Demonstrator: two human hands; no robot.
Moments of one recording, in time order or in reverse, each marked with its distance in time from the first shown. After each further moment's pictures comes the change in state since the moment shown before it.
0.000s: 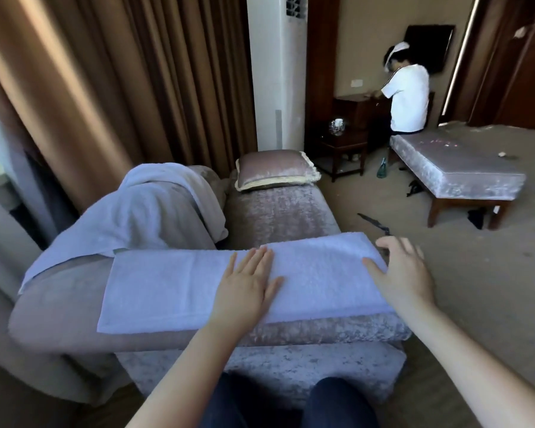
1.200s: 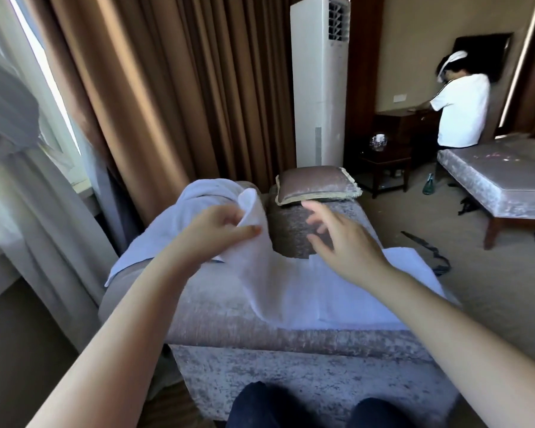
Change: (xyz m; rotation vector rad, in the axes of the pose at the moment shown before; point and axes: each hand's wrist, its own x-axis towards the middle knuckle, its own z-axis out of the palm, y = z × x) left_hand 0.009 -0.066 -0.190 -0.683 -0.092 -0.410; right_hand 0.002 -0.165 -0.009 0.343 -0.088 -0.738
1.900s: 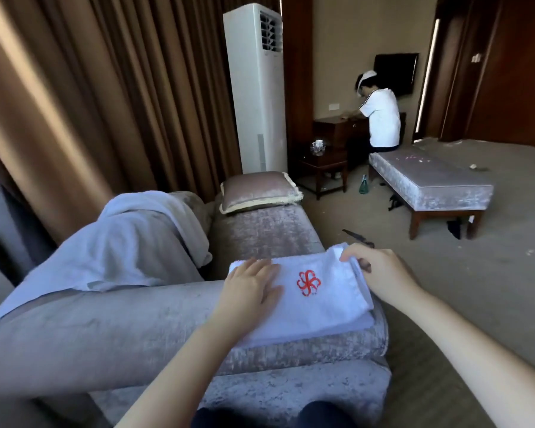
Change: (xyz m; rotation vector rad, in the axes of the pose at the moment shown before) left_hand 0.026 -0.010 0.189 0.481 -0.146 0.432; right_hand -0.102 0.129 -0.089 -0.086 -0.091 0.497
